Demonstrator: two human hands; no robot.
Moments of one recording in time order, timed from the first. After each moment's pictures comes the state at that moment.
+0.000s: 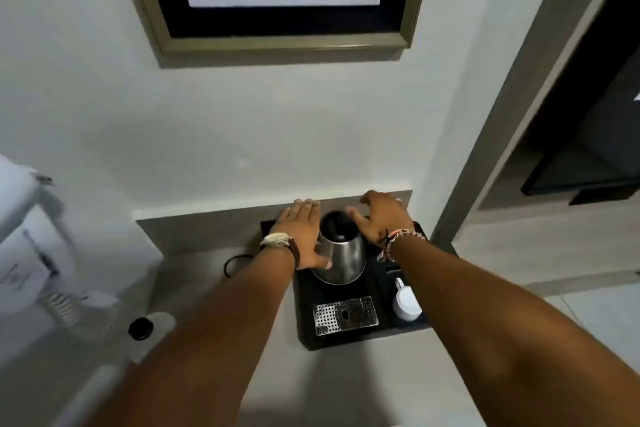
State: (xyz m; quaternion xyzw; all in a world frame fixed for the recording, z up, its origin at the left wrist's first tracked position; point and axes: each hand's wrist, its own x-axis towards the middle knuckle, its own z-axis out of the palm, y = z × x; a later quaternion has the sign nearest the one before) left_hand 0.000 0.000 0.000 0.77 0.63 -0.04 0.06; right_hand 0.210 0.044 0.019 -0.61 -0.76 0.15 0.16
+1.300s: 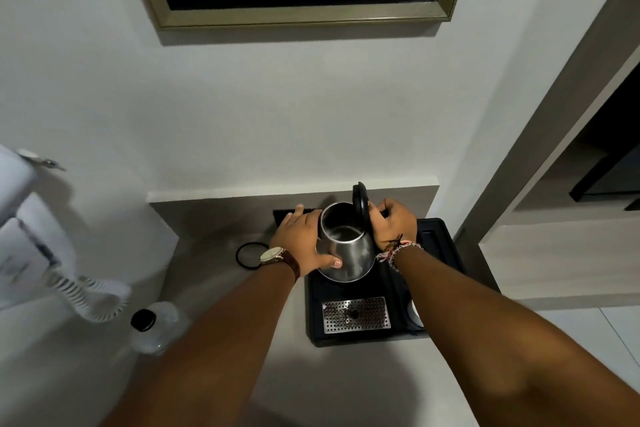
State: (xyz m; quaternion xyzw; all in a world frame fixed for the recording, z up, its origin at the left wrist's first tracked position) left_hand -0.013 0.003 -0.044 0.70 0.69 0.10 0.16; right_hand 0.194 0.063 -0.034 -0.63 -0.61 0.31 0.36
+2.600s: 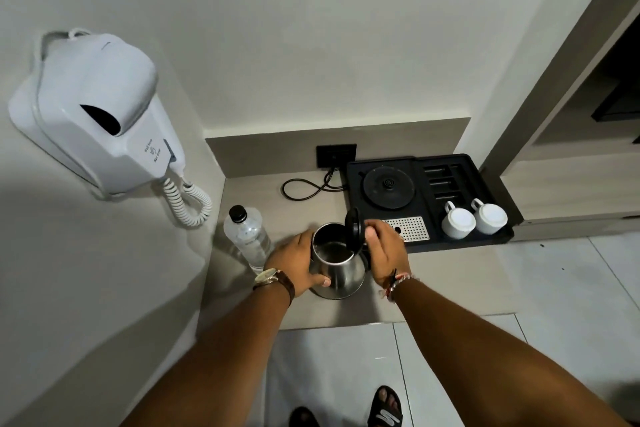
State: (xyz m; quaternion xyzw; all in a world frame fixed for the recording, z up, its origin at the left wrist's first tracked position) left_hand -0.103 -0.236 -0.093 0.66 0.71 0.05 0.23; right_hand 0.113 -0.186 -0.114 -0.55 -0.66 0.36 0.37
